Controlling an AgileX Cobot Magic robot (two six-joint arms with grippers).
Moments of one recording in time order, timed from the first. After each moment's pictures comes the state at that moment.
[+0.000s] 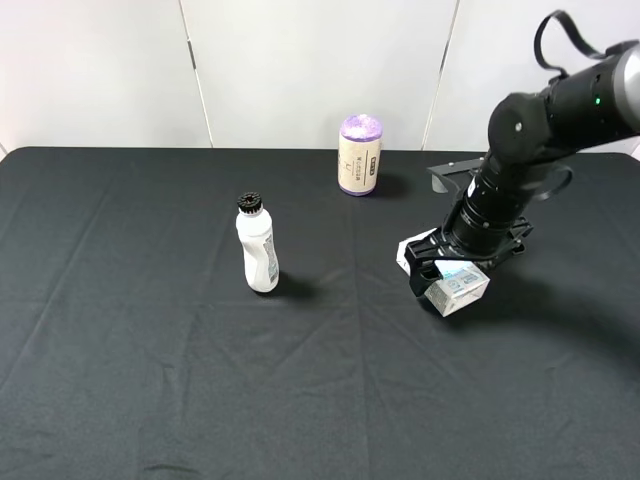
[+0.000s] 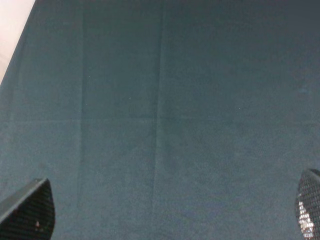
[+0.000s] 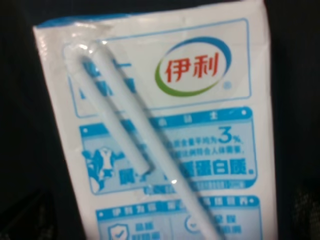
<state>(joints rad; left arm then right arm) 0.07 0.00 -0.50 0.03 1.06 0.00 0.35 1.85 -1.02 0.07 0.67 -0.07</state>
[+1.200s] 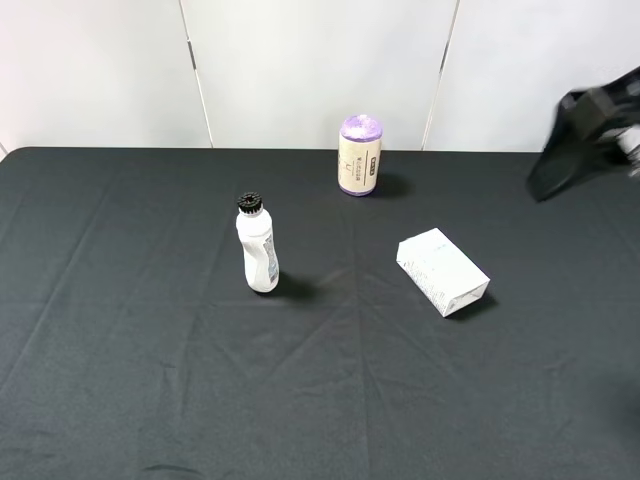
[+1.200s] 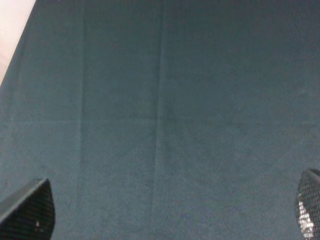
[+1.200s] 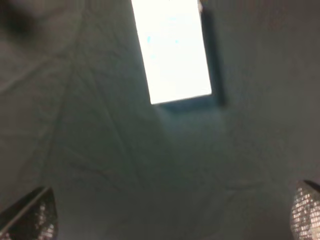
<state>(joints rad) 0.07 0.00 -0.50 0.03 1.05 0.00 0.35 1.11 -1.13 0.07 1.21 0.00</state>
